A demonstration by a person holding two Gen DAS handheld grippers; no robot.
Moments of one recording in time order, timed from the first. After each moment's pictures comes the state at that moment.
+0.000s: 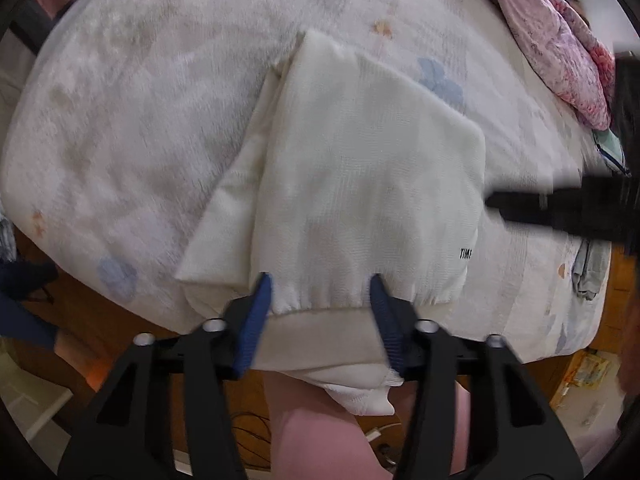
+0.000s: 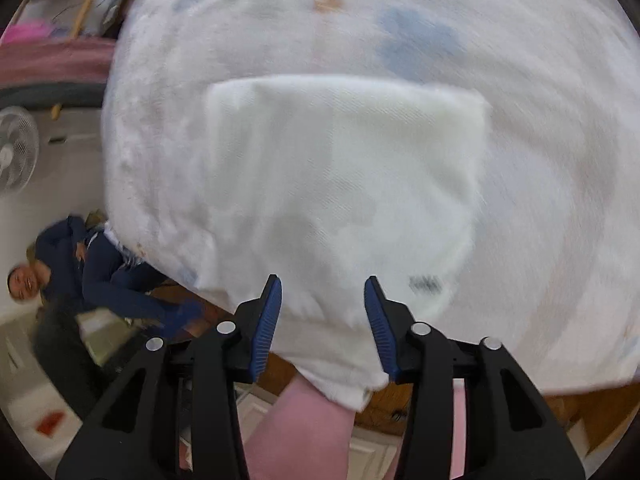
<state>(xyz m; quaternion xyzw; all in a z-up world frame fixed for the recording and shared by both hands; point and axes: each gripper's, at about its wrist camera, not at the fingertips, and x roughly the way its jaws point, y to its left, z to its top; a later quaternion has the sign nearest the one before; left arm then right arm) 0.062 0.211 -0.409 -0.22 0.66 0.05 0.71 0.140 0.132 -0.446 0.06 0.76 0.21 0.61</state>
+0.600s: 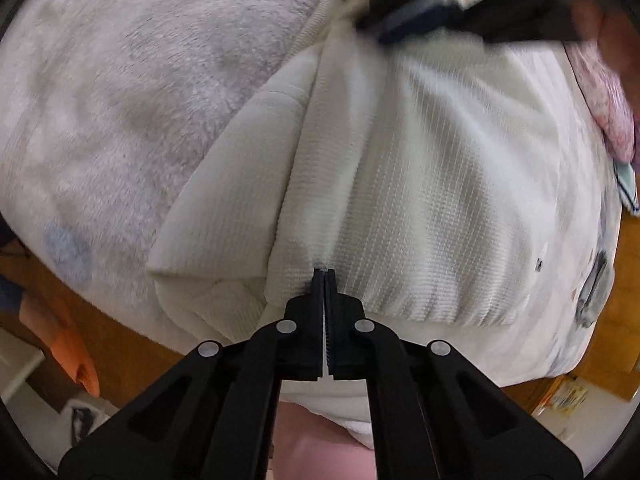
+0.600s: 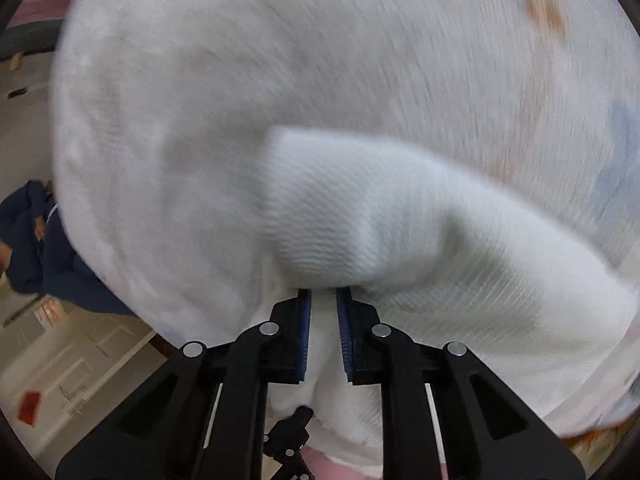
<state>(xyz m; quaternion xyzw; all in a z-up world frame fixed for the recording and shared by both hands) 0.059 0.235 -0.498 -0.26 0.69 0.07 0.67 0.223 0.297 -0.556 -0.04 0.80 0.22 0.55</state>
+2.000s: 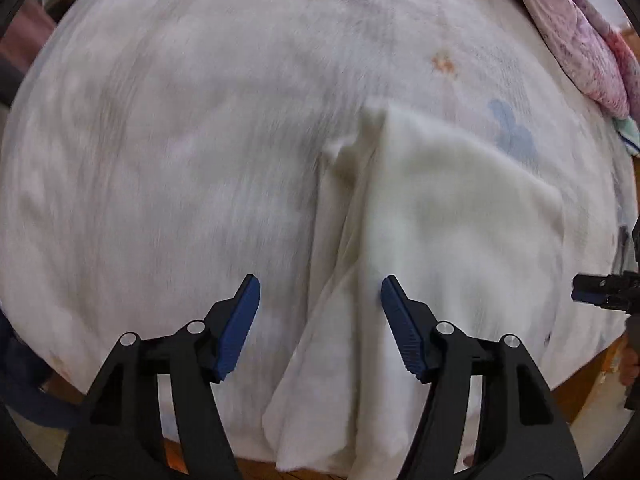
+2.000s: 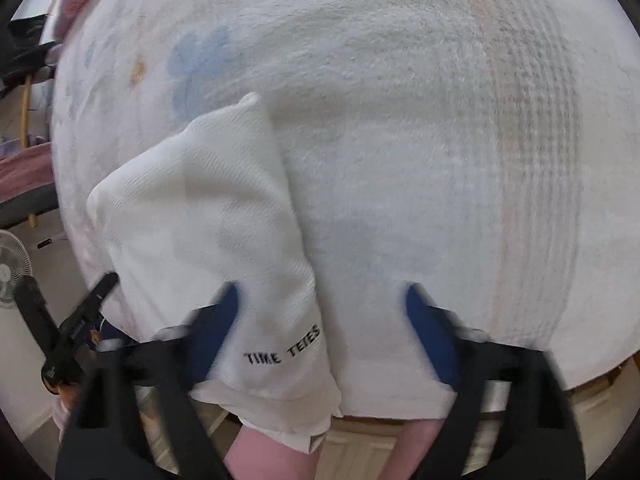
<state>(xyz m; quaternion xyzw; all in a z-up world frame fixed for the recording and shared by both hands) 0.141 0.316 -0.466 -0.14 0.67 0.03 0.73 0.162 -0.013 -0.534 0.19 0.77 0.08 0.61</state>
